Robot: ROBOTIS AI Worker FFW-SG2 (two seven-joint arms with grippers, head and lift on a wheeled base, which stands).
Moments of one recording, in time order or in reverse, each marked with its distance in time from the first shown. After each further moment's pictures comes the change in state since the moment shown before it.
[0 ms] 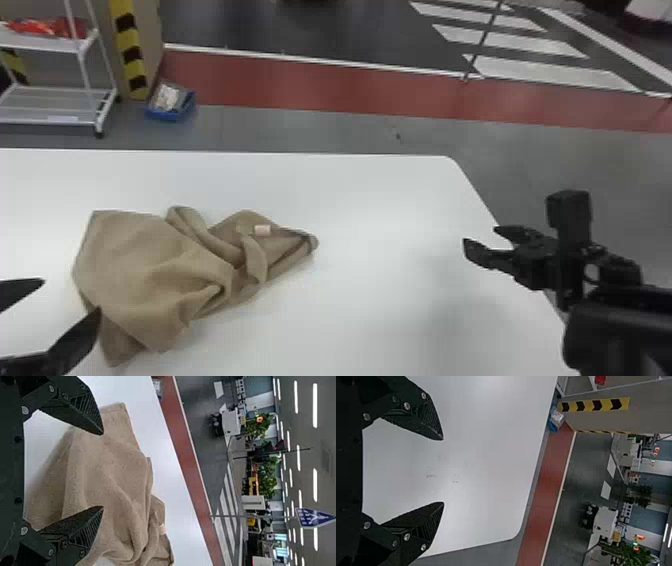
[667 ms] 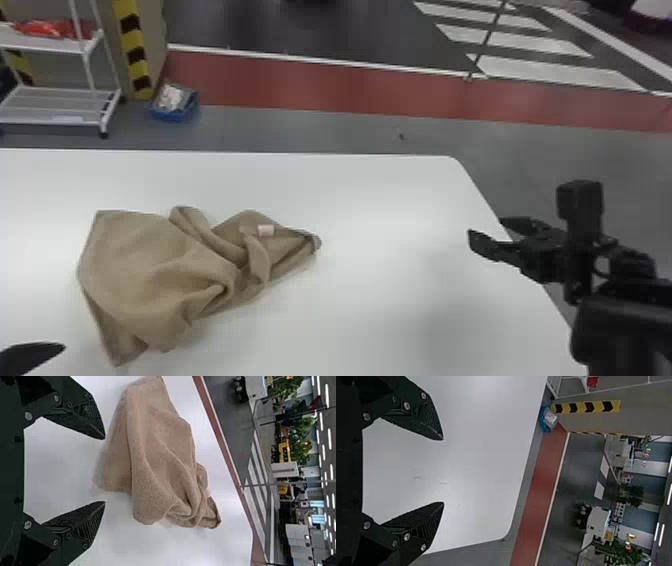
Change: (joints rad) left arm 0.111 0.000 0.025 0.029 -0.113 -0.095 -0.176; right arm -0.006 0.003 0.006 -0.055 -0.001 0.039 0.014
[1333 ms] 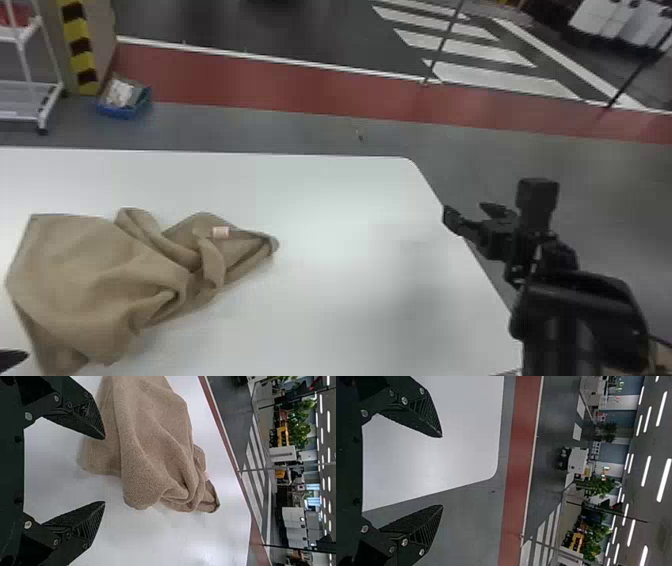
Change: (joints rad) left arm -0.061 0.000 -0.045 0.066 -0.015 -0.018 -0.039; right arm -0.087 -0.007 -0.063 0.174 -0.177 -0.118 -0.348
